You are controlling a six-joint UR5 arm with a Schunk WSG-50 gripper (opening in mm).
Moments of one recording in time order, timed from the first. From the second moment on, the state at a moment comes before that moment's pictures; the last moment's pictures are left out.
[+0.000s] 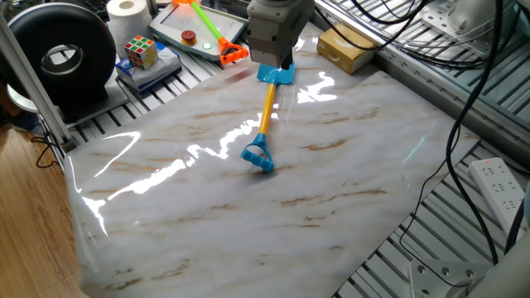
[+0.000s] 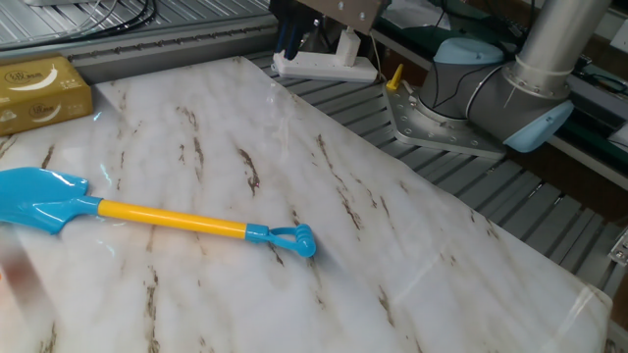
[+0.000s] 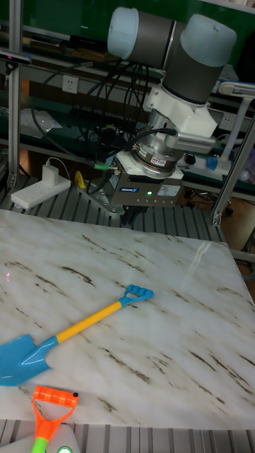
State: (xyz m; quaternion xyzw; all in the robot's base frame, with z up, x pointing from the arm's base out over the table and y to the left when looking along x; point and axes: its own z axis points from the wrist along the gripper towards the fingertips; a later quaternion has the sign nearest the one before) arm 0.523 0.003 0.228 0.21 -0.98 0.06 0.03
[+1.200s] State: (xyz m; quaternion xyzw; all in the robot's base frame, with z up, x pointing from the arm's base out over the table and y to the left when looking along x) arm 0.529 0.014 0.223 0.19 -0.98 0.04 0.02
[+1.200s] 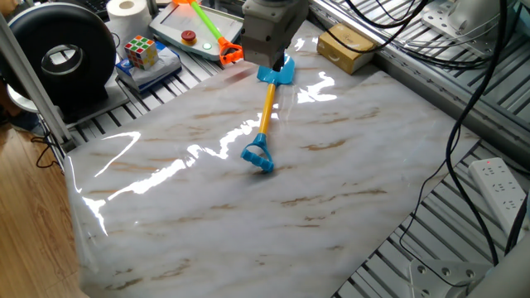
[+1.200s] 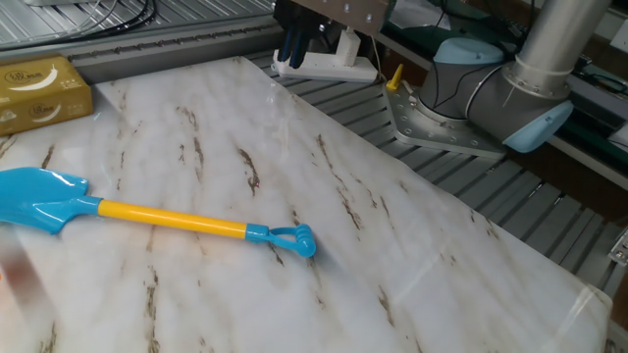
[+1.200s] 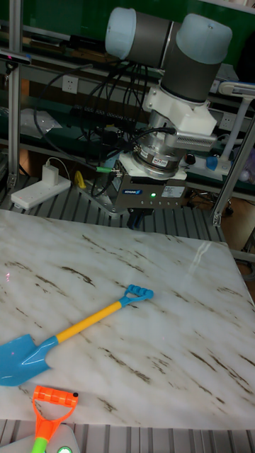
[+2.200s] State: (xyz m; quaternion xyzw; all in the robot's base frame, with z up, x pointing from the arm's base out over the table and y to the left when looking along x) arm 0.617 0.022 0.168 0.22 -0.97 0.04 -0.03
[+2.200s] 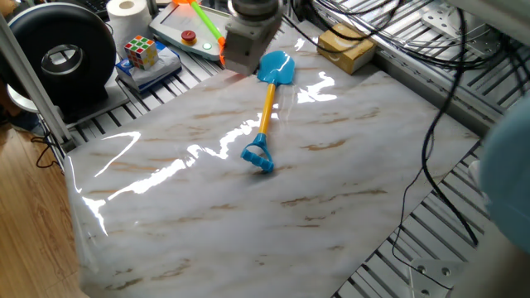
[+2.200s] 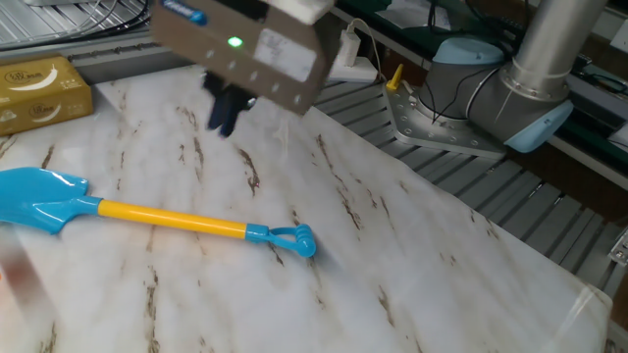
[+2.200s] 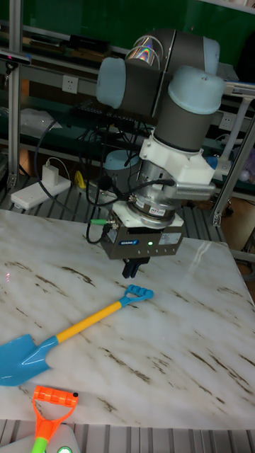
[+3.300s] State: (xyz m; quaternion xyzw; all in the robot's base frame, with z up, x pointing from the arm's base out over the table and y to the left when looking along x) arm 0.591 0.028 0.167 0.20 -0.98 0.02 0.05
